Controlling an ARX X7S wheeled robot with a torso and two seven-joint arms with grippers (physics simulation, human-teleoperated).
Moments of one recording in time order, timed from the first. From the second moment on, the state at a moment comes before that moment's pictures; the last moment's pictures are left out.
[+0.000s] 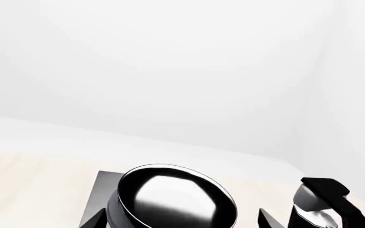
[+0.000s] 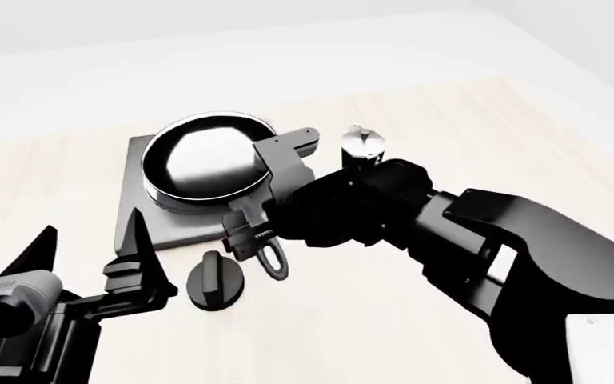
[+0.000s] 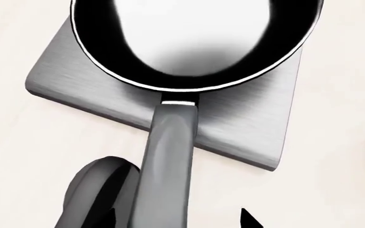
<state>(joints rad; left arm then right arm) 0.05 -0.55 0.03 0.84 -0.77 -0.29 -0.61 1.52 0.02 -1.61 0.77 1.77 0.64 0.25</state>
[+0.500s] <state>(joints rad) 0.05 -0.56 0.04 0.85 -0.77 -0.29 -0.61 1.52 0.05 -1.60 0.70 1.79 0.63 0.31</state>
